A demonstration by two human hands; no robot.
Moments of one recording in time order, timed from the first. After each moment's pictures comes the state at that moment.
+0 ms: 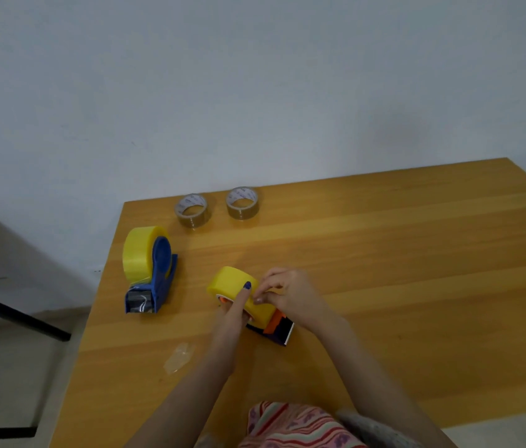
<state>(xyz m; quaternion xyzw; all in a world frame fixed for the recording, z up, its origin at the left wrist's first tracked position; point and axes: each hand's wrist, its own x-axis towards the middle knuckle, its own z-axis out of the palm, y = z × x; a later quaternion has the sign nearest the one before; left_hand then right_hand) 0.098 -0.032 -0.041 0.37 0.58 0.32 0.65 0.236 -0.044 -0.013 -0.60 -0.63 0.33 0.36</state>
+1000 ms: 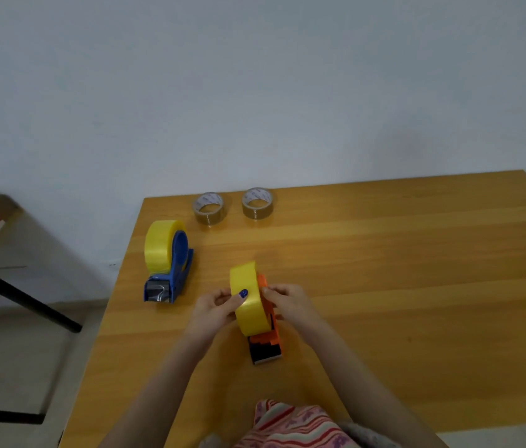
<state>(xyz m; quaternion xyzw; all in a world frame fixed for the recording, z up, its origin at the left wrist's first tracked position) 0.044 -0.023 -0.014 0.46 0.55 0.29 0.64 0.197 -0.055 -0.021 -0.65 -0.35 0.55 0.39</state>
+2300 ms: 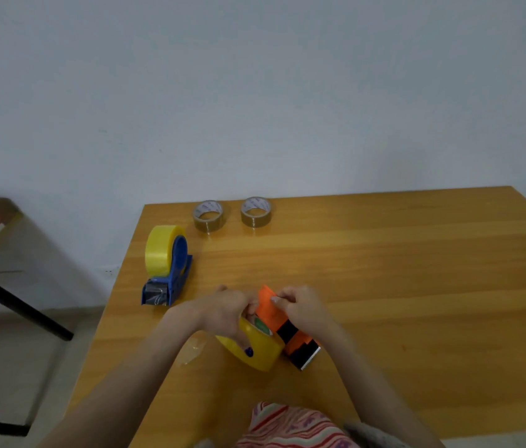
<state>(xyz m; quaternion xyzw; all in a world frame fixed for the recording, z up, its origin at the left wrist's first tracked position) 0.055 0.001 0.033 0.89 0.31 -0.19 0.26 0.218 -0.067 -0.005 -0.70 -0.54 0.39 0.26</state>
